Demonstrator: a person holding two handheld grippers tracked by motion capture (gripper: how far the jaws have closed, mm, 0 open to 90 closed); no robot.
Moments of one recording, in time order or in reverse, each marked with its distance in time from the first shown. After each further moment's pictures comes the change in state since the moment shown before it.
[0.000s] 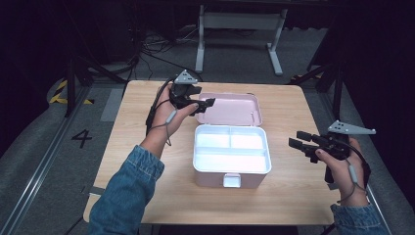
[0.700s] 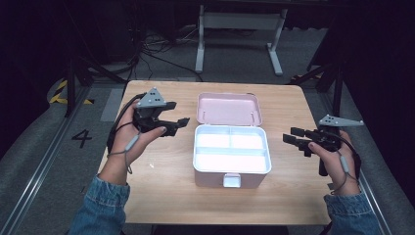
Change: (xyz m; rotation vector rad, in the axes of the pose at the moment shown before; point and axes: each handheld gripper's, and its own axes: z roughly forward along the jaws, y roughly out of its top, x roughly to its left) left arm -0.013 -0.044 -0.093 0.019 0.015 0.069; right arm -0.012 0.006 0.023 0.044 0.020 0.025
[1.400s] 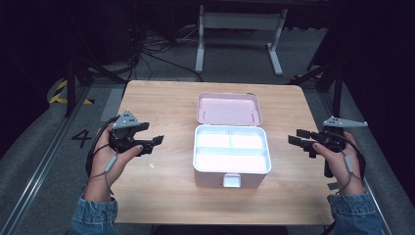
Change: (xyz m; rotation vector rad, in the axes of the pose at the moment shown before) left arm 0.014 -0.072 -0.025 0.117 0.130 -0.138; right arm -0.015 -0.008 -0.007 0.035 -0.045 0.030
